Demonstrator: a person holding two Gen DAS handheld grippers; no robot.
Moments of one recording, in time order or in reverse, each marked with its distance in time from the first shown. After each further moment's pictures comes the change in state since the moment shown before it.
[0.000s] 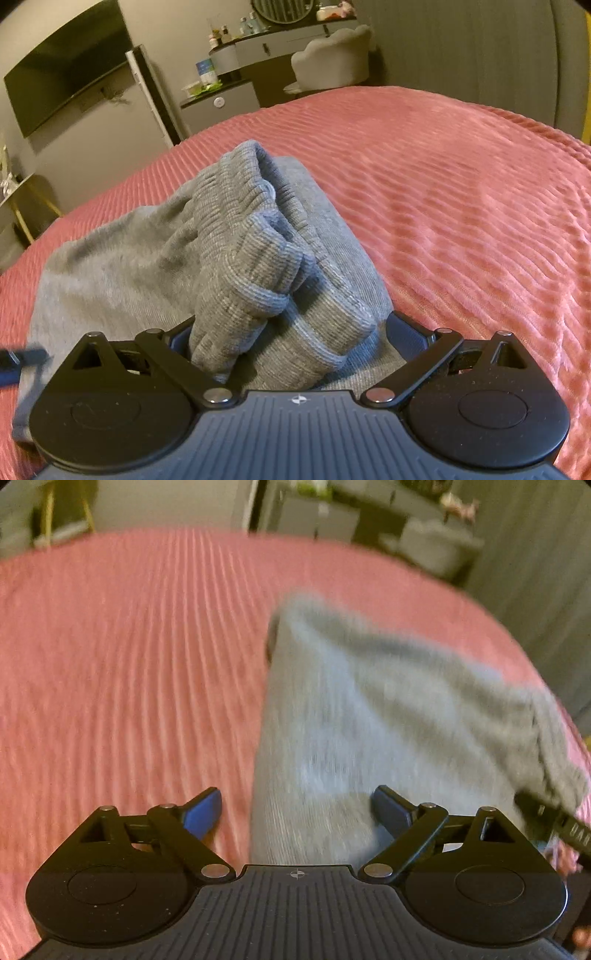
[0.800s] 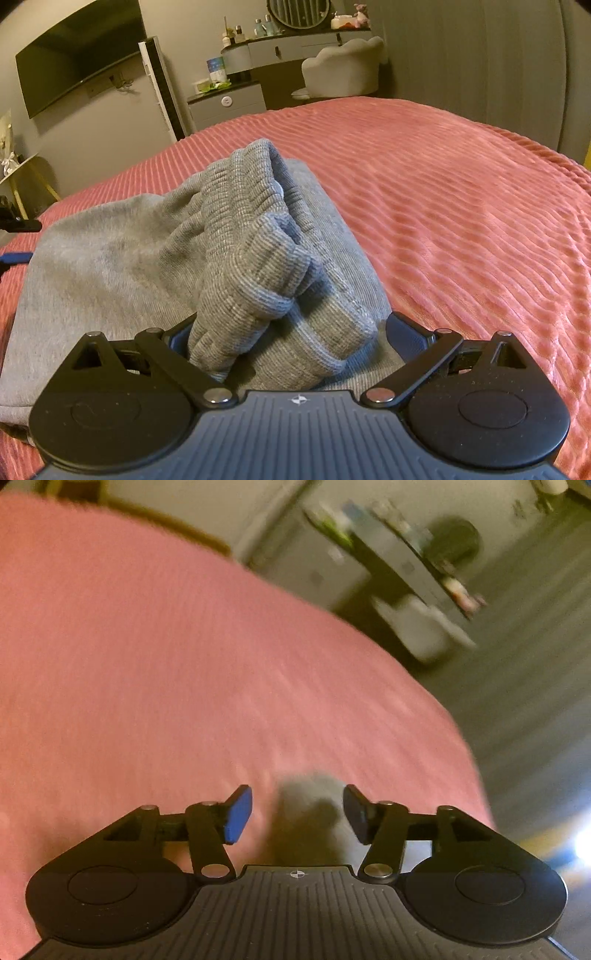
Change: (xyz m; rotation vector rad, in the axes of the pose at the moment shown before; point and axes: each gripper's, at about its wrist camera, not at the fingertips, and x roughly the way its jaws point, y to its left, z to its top) left arm 0.029 0.087 0.123 -0.279 -0.066 -0.313; right arm 0.007 0.003 -0.003 -0.059 -0.028 -0.028
